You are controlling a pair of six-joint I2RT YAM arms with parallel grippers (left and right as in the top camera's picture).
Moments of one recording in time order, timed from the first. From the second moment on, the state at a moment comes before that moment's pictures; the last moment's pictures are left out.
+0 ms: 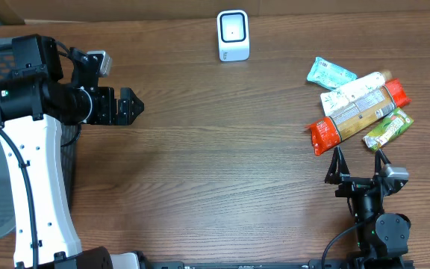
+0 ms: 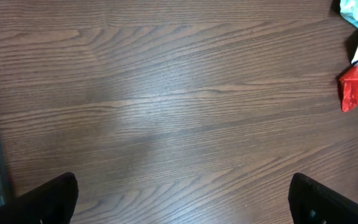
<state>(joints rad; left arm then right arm) 0.22 1.53 1.72 -1.39 0.37 0.22 0.12 0.01 0.02 -0.02 0.11 0.25</state>
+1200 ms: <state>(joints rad) 0.22 1.53 1.72 -1.39 0.37 0.22 0.12 0.01 0.02 -0.02 0.11 0.25</state>
